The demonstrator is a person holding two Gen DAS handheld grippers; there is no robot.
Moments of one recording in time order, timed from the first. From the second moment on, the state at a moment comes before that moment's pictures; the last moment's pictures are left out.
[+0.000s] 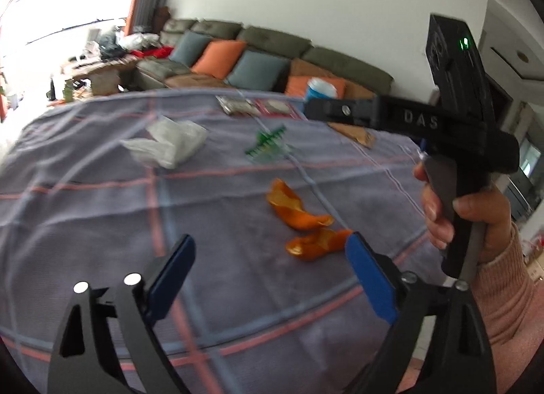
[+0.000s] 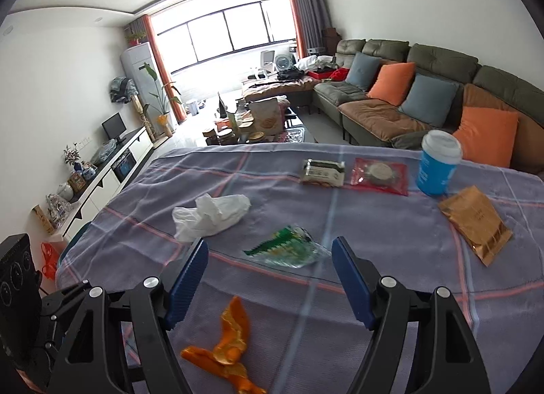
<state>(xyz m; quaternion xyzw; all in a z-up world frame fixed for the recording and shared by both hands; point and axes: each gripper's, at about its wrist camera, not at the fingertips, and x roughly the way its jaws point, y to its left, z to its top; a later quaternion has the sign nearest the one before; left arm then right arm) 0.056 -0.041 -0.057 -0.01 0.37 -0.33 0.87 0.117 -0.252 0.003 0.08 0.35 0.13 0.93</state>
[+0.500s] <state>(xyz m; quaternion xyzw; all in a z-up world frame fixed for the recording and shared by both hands) 0.067 -0.079 -0.079 0.00 0.42 -0.35 0.84 0.121 -0.264 -0.018 0.09 0.36 0.13 0.92</state>
